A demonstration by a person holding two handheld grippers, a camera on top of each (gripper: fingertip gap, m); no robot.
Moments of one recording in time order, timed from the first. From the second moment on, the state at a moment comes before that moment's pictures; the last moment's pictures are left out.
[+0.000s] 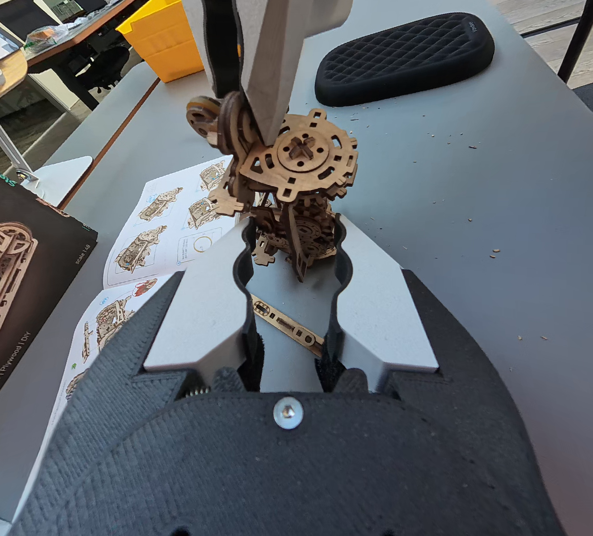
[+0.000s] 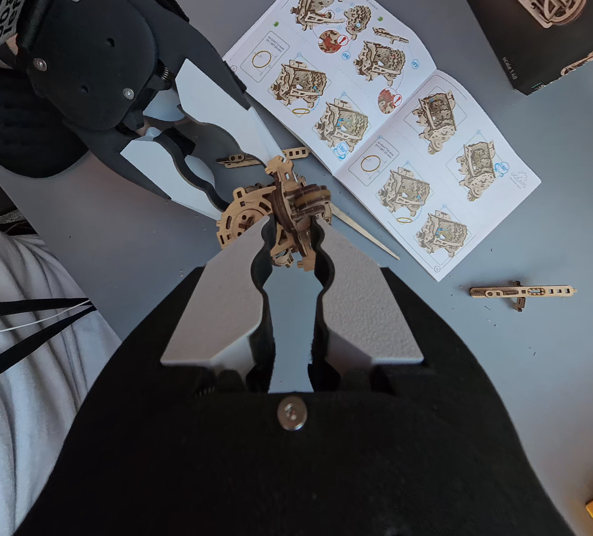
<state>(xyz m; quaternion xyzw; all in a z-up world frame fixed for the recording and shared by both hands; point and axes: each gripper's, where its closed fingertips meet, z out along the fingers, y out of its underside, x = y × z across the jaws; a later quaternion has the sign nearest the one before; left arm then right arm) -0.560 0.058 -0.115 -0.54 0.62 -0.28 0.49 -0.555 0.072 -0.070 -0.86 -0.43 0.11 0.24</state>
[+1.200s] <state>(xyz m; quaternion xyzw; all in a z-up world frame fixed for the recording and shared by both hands) -0.562 0.056 -0.110 -0.56 0.60 -0.35 0.45 -0.555 0.070 -0.072 -0.87 -0.44 0.08 0.20</state>
